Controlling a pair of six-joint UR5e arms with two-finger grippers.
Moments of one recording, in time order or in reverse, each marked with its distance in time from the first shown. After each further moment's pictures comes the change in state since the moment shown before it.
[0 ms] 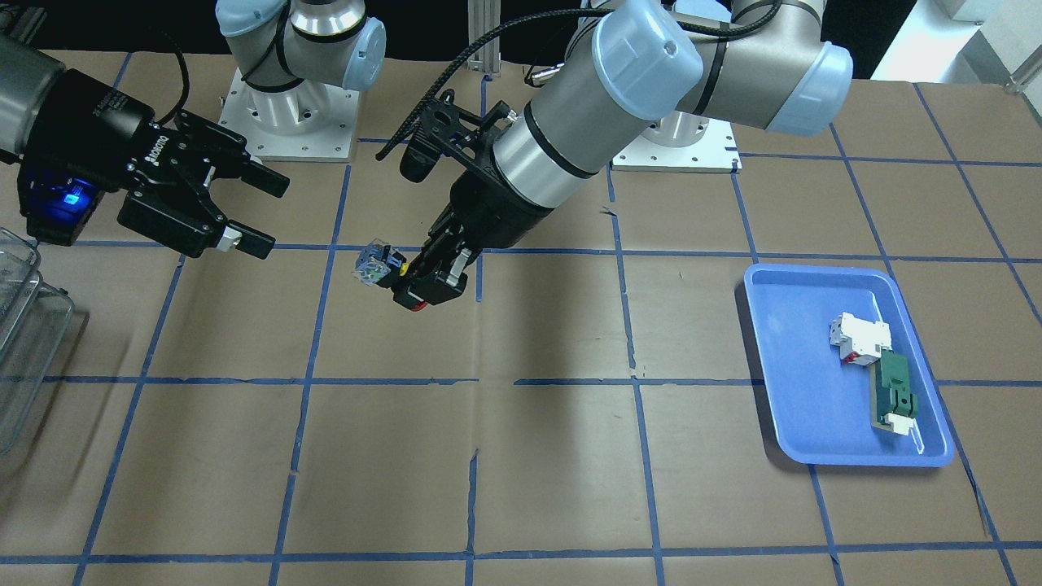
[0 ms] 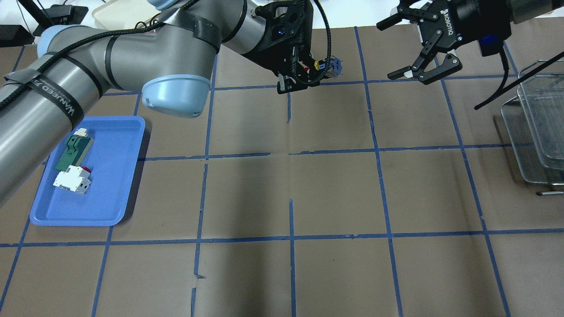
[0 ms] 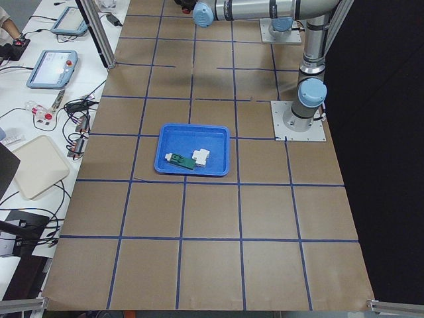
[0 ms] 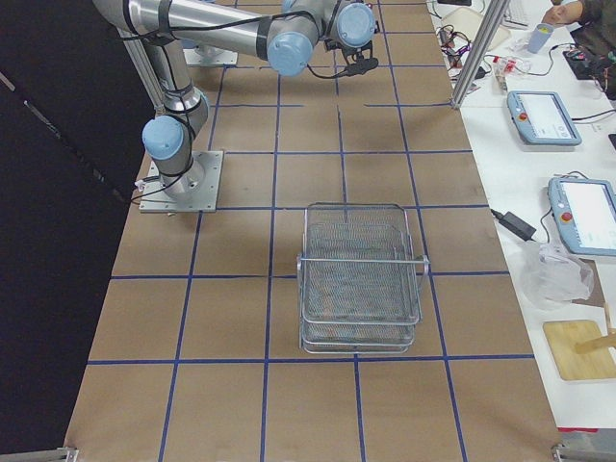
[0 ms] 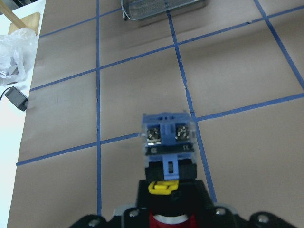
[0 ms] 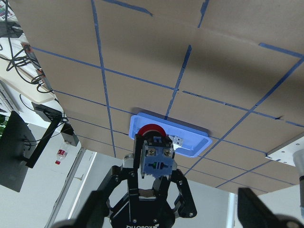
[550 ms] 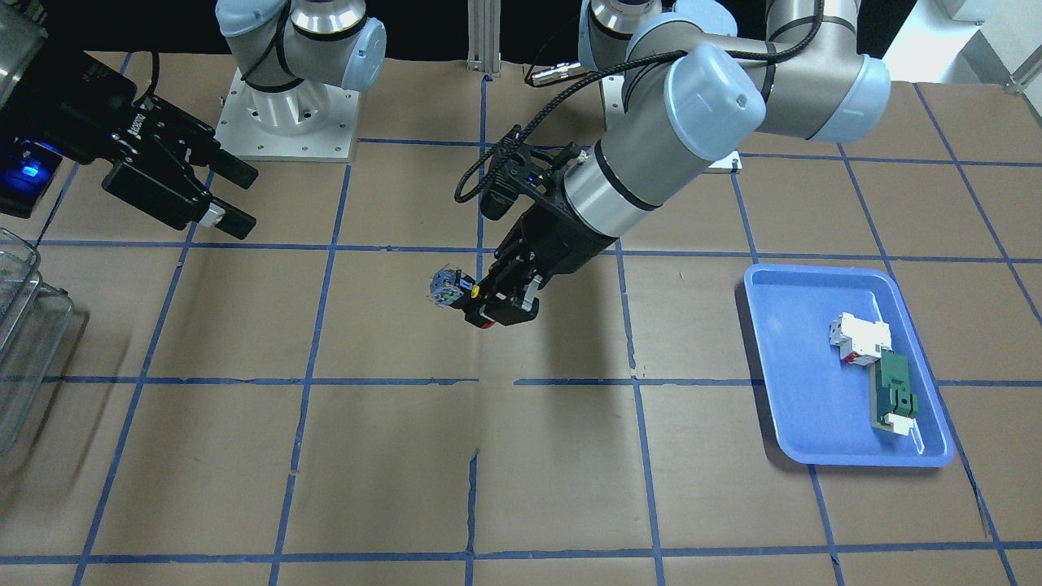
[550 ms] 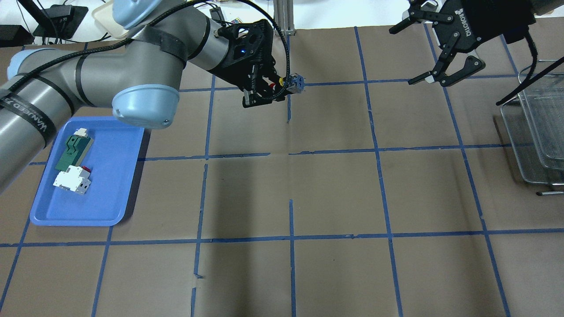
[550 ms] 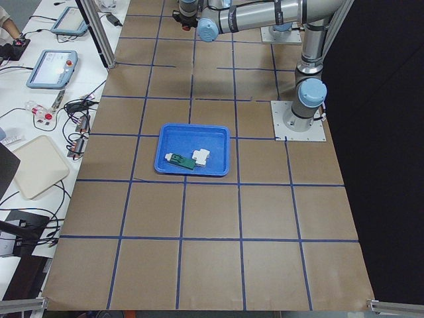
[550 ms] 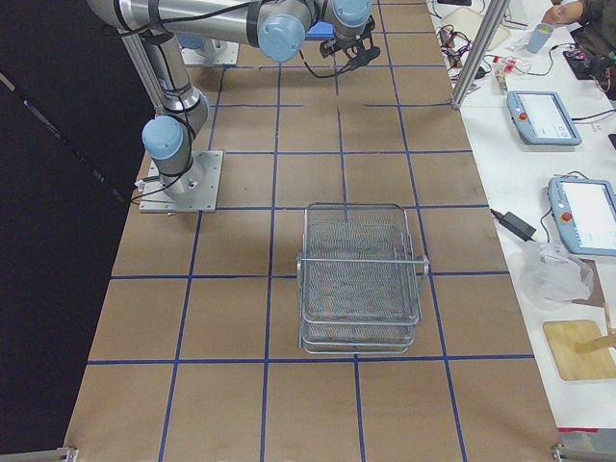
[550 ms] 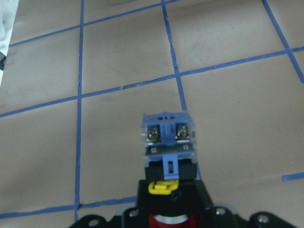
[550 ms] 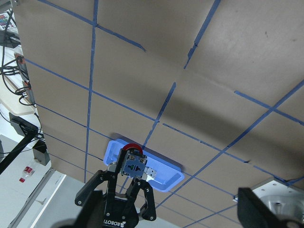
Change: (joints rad) left arm 0.091 0.040 -0.109 -0.019 0.010 0.106; right arm -0.003 -0.034 -0.028 0.002 -0.154 -0.109
